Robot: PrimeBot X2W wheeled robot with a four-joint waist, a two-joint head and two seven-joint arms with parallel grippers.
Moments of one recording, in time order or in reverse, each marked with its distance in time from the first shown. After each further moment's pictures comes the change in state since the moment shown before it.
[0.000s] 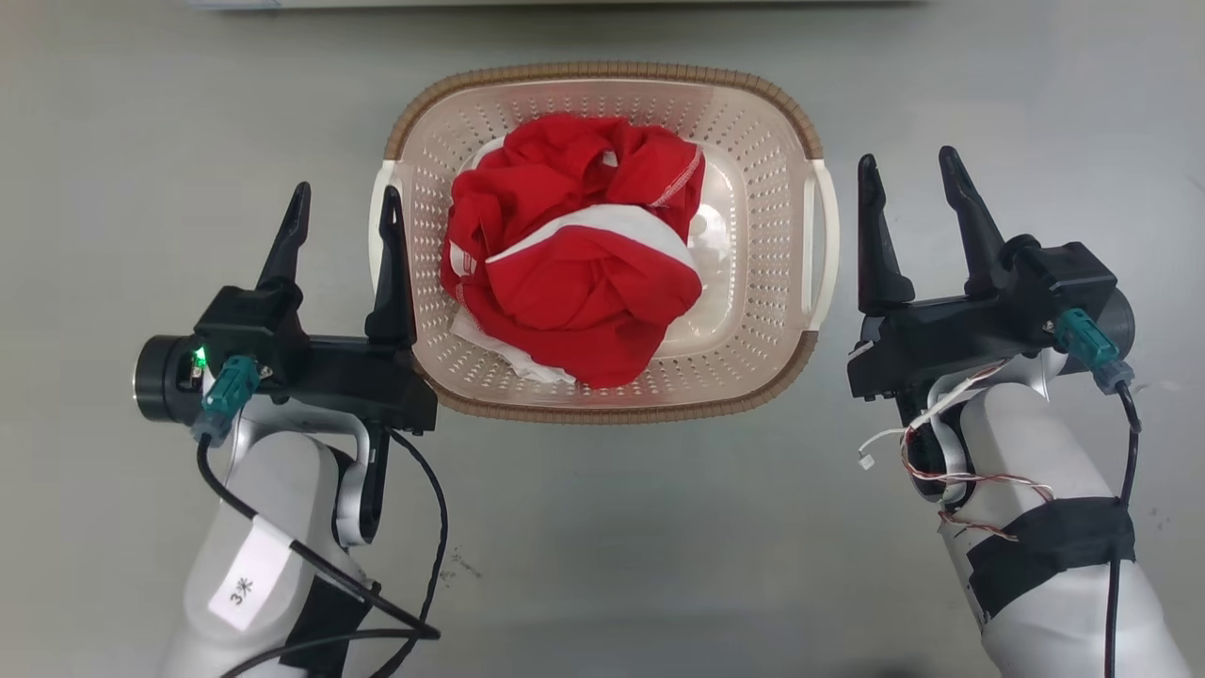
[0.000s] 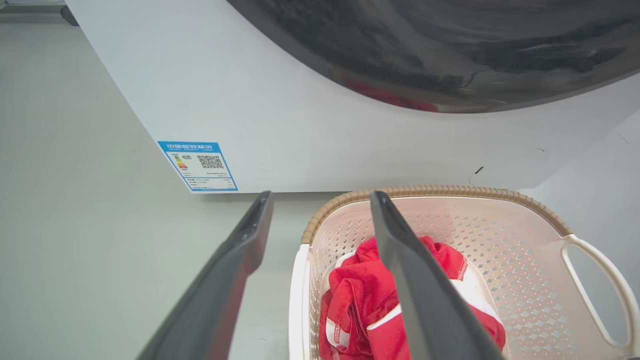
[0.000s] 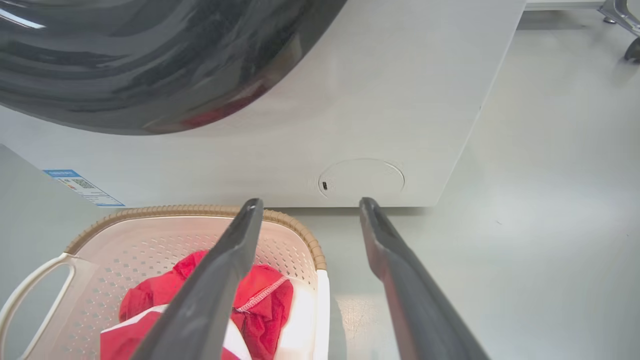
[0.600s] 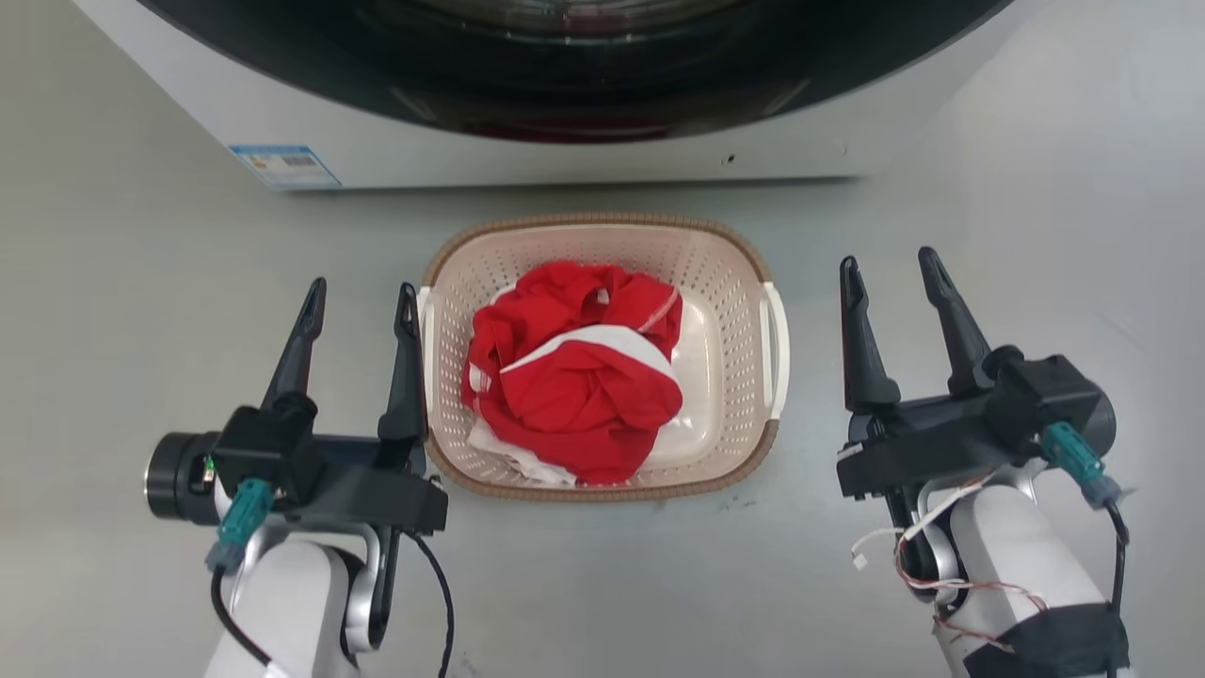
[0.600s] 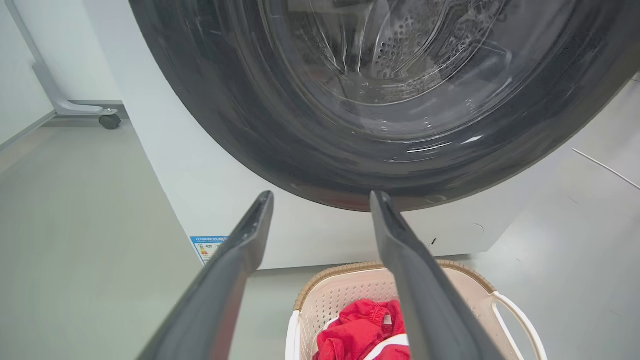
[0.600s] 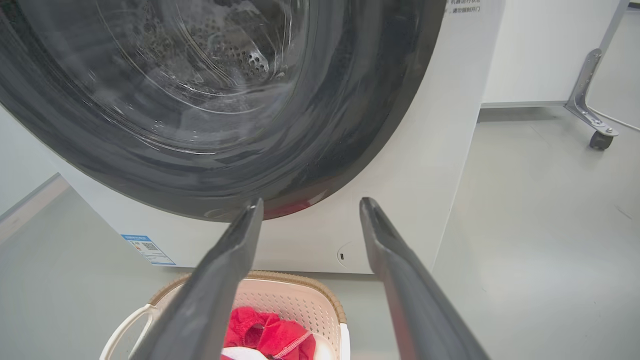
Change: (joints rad) left arm 0.231 0.010 -0.023 -0.220 0.028 0.018 0.000; right arm 0.224 0.003 0.023 -0.186 0.000 -0.008 0.000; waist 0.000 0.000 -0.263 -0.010
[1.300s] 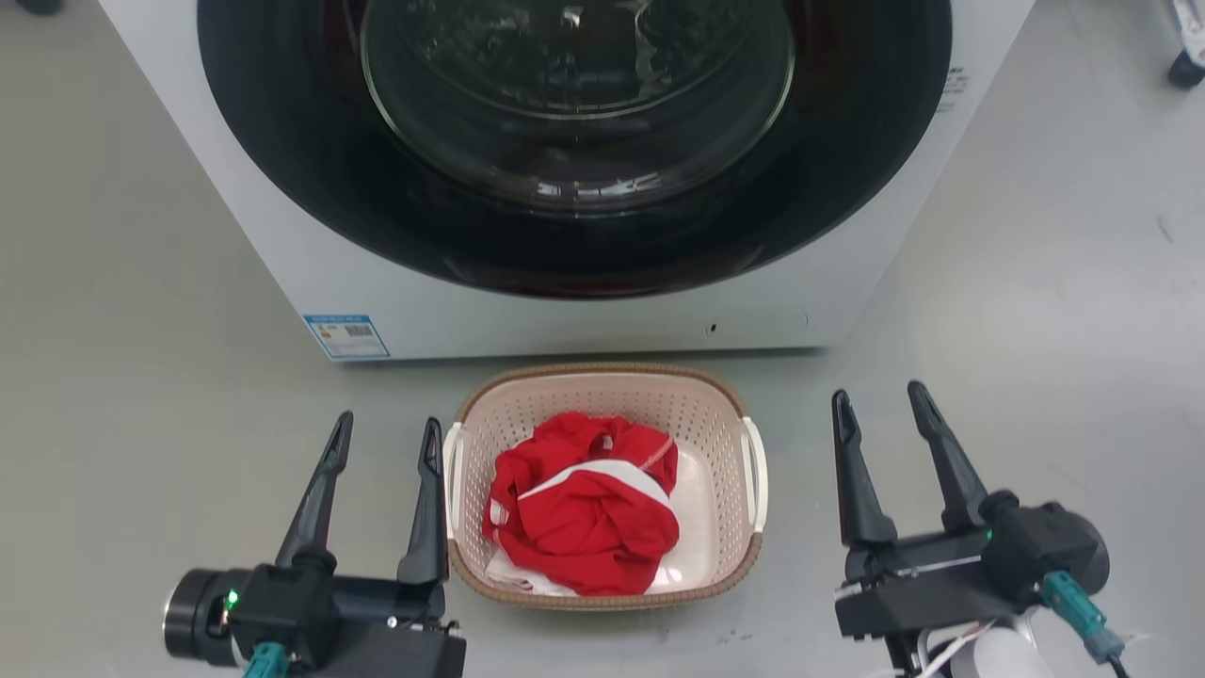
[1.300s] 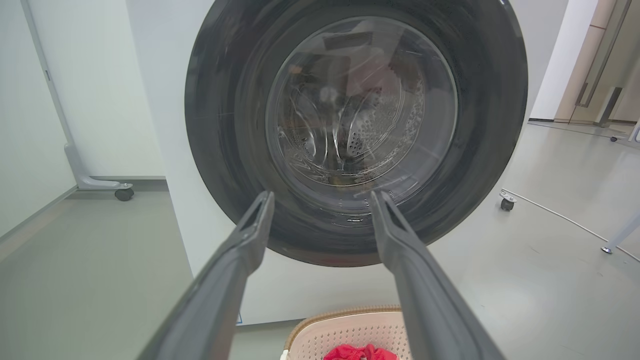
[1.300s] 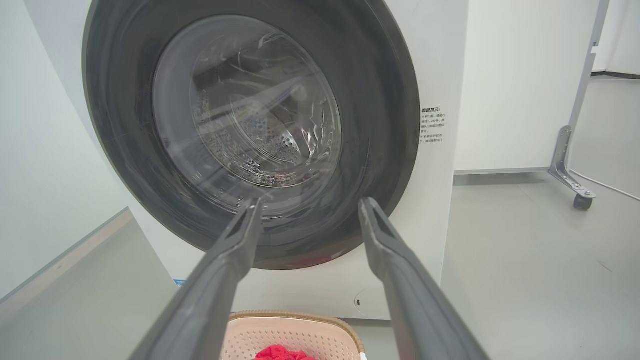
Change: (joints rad) left arm 0.281 0.011 -0.036 -0.216 0.016 0.010 0.000; right arm 0.277 0.002 0.028 -0.196 0.001 -0.027 0.003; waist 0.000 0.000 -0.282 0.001
